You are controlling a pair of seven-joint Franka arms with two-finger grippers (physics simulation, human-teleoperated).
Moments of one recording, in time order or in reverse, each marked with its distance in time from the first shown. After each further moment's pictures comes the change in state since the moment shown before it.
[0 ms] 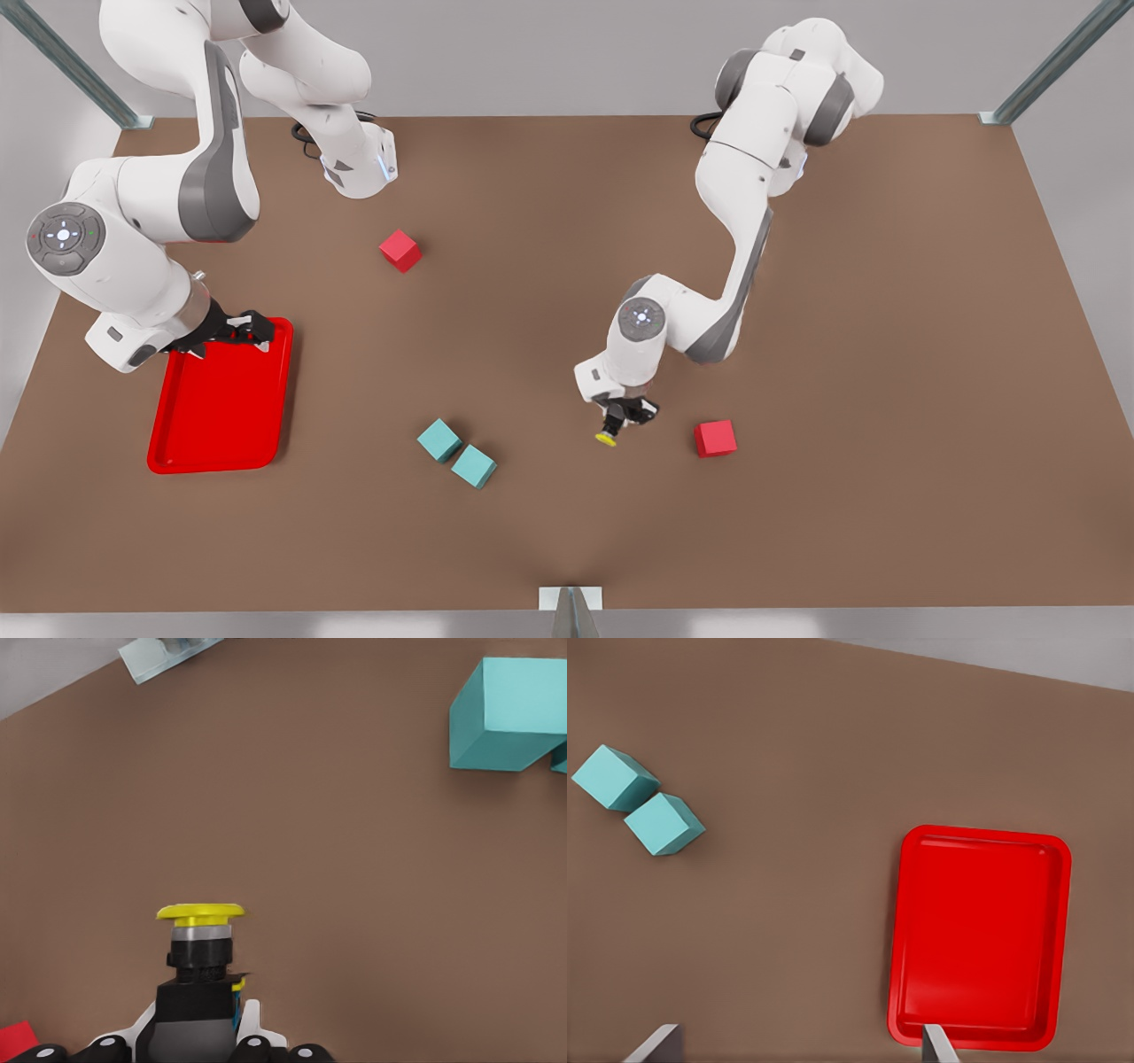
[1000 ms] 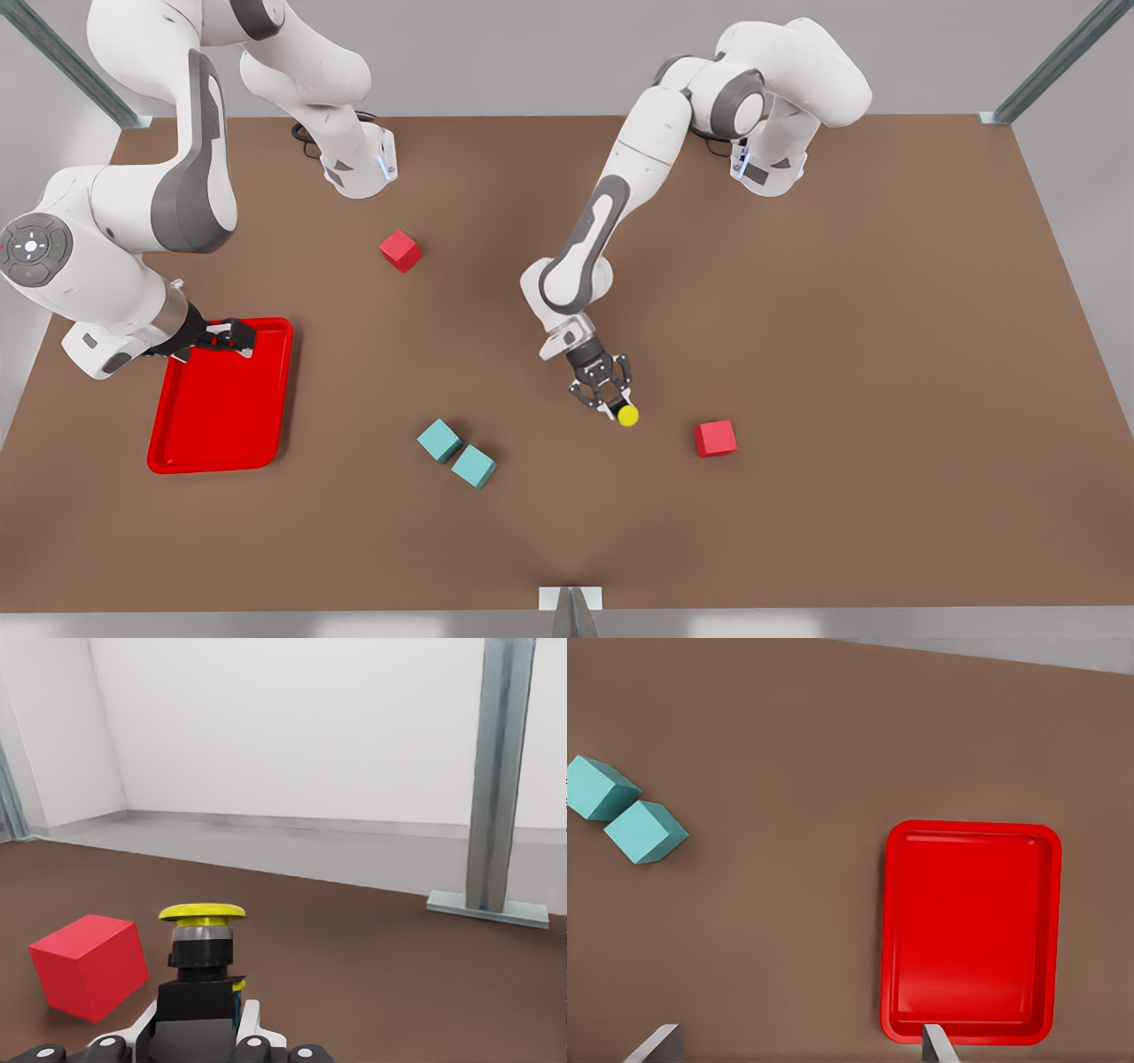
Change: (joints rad) left arm -0.421 0.255 0.243 -0.057 1.125 -0.202 -2.081; right arm -0.044 0.024 0.000 0.024 0.010 -0.008 0.000
